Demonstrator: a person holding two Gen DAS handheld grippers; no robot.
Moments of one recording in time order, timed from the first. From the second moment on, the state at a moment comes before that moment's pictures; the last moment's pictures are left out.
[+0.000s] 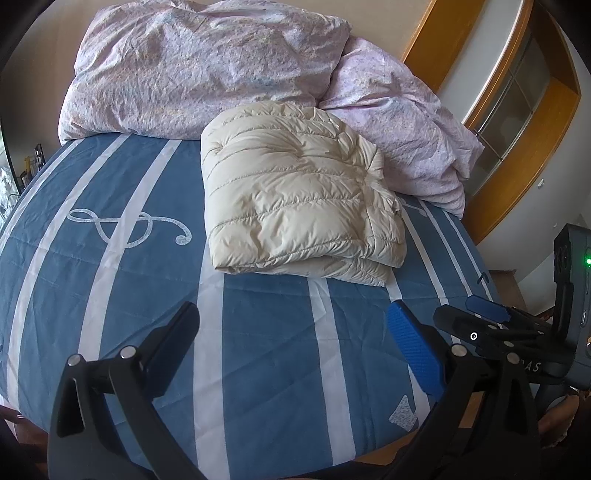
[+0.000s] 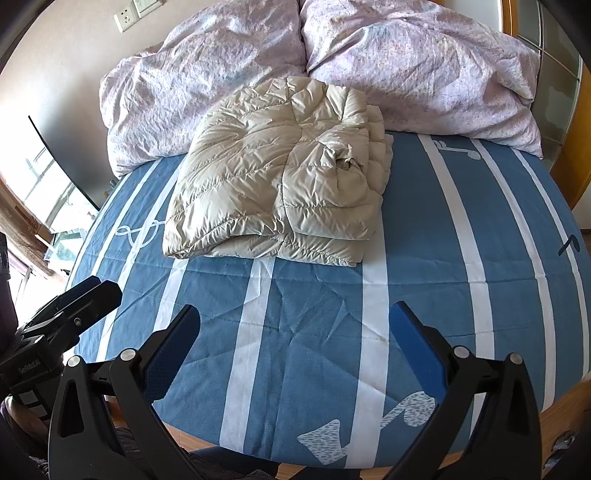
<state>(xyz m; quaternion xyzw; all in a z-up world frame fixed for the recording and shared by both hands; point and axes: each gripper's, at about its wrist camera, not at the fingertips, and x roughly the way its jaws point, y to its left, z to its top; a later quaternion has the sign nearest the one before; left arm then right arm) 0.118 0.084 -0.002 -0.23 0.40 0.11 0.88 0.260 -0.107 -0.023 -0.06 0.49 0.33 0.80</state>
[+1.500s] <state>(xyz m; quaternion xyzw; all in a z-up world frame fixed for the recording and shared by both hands) 0.120 0.084 -0.005 -0.23 0.40 0.11 0.88 0.261 -0.105 -0.025 -0.06 0.50 0.33 0.80</state>
